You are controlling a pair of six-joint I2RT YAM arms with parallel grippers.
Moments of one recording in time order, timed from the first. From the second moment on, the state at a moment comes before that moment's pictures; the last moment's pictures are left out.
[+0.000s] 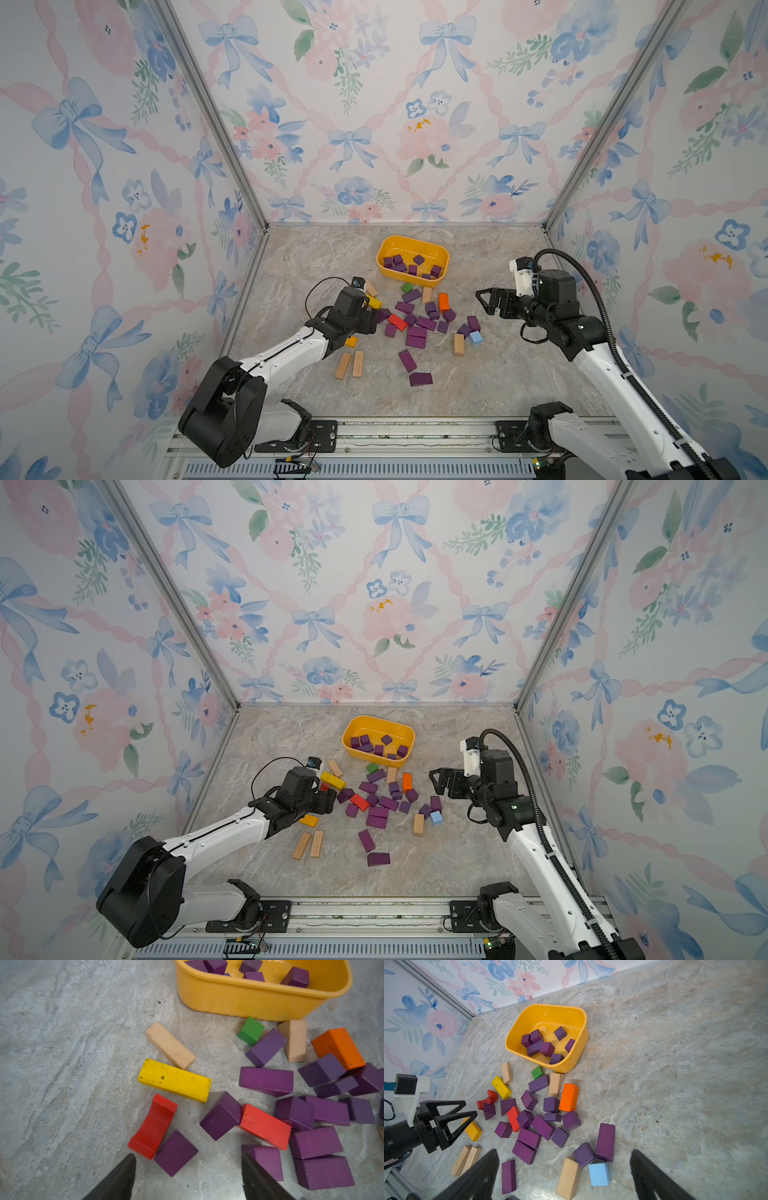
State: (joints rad) left arm -0.53 1.31 0.64 -0.14 -0.14 -0.25; right arm 0.20 1.09 0.99 -0.54 -0.26 0.30
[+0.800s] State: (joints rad) left arm -0.53 1.46 0.70 -0.15 -0.14 -0.21; right arm 0.20 1.13 0.98 -0.57 -0.21 0.33
